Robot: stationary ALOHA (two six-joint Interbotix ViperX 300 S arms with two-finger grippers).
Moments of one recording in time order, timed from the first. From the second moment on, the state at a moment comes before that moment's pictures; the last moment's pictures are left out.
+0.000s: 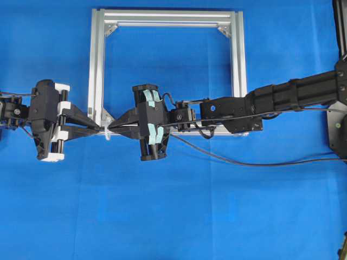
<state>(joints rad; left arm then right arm) -0.08 -0.20 1.26 -0.07 -0.54 -0.01 0.00 0.46 0.36 -0.12 -0.51 0.10</state>
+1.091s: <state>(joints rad) -0.11 -0.57 1.27 -0.07 -0.22 -0.02 0.00 0.45 0.40 -0.11 -0.51 0.10</state>
